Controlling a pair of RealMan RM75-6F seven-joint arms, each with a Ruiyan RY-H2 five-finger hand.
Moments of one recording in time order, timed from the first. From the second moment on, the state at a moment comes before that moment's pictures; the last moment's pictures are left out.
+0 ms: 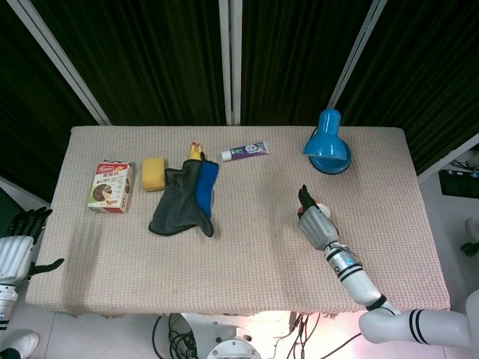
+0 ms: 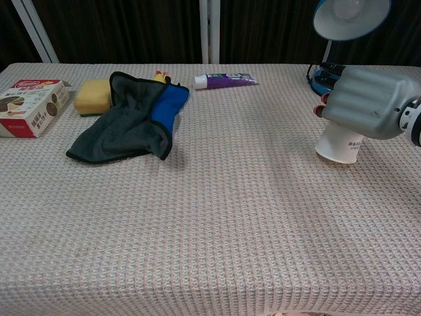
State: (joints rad) left arm -0.15 -1.21 -0.03 -1.29 1.48 1.38 -0.24; right arm 0.74 -1.45 -0.01 -1.64 -1.04 1.11 -1.58
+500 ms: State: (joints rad) left arm -0.15 -1.20 -0.03 -1.30 1.48 1.39 -0.23; right arm 0.70 -1.35 -0.03 -1.77 -1.11 1.21 -1.40
